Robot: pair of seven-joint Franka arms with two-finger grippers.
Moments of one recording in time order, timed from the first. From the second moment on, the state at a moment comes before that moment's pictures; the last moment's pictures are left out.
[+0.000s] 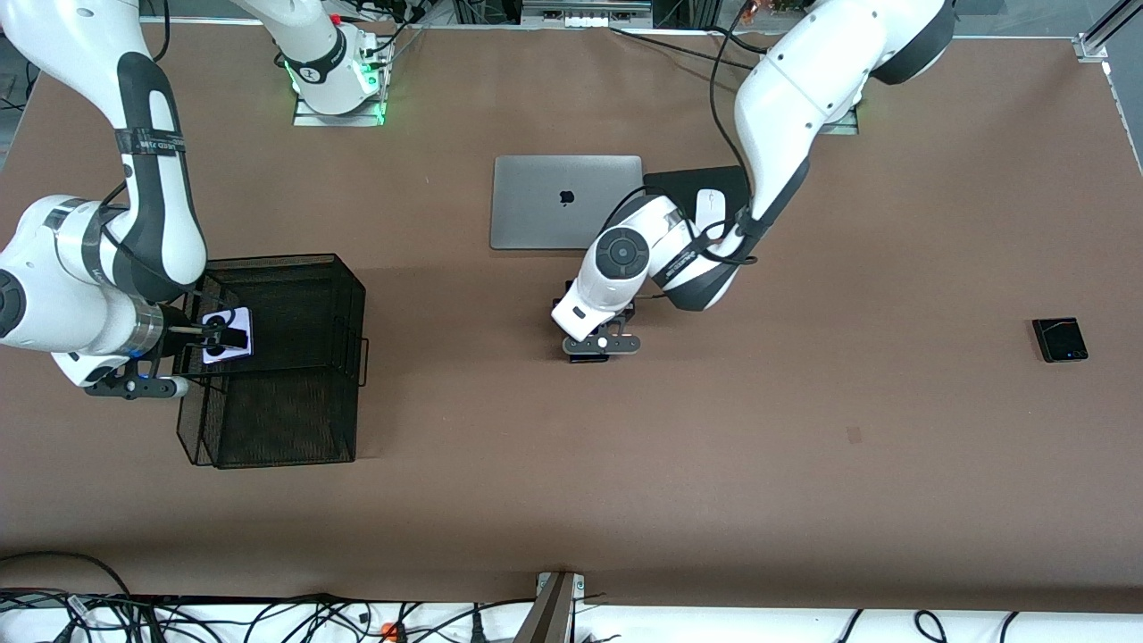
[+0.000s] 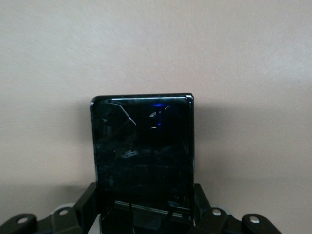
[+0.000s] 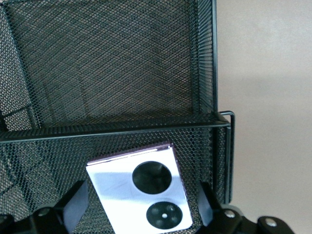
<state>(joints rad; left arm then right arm) -0.40 0.91 -0.39 -1.47 0.20 2.36 -0.86 0.27 0.49 -0.39 -1.69 0.18 1.98 -0.16</state>
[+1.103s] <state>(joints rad) -0.12 0.55 -0.38 -1.37 0.22 1.78 -0.60 0.40 0.39 -0.39 -1.52 0.44 1.62 0.28</state>
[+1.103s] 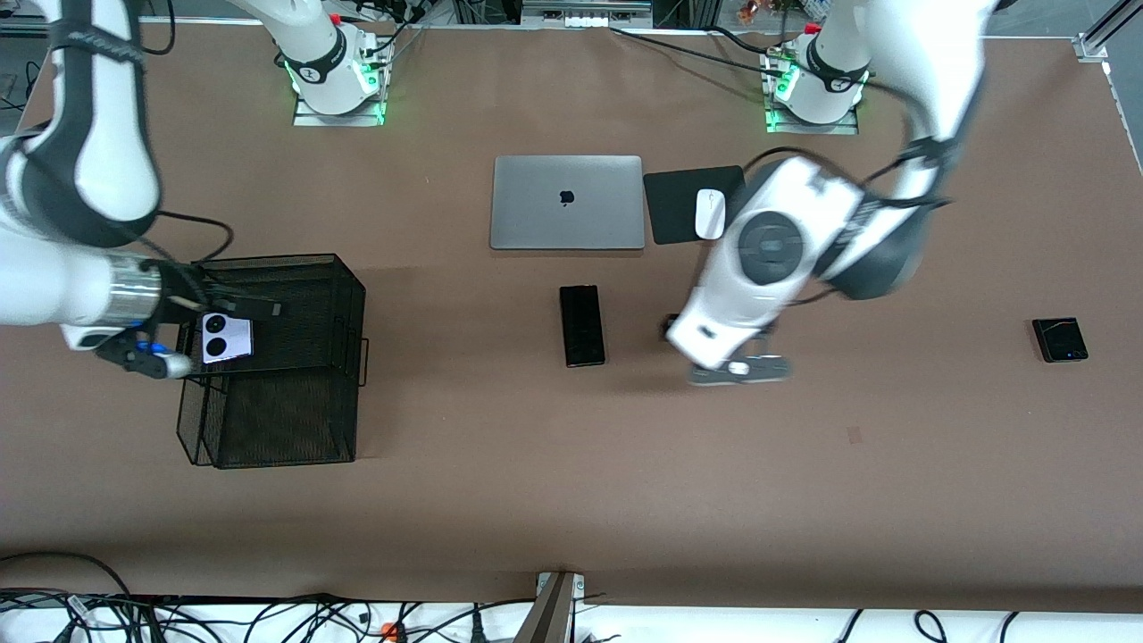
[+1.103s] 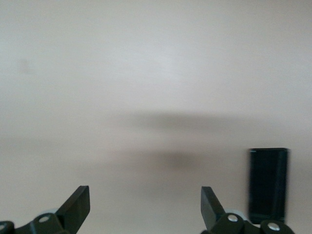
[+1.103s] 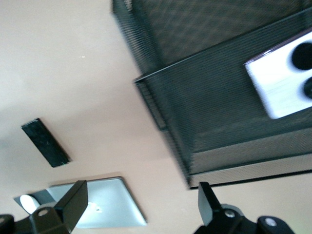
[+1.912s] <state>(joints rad) 0.25 0.49 -0.36 -1.23 0.28 1.58 -0.22 0.91 0.54 -0.36 -1.53 0.36 2.15 0.59</state>
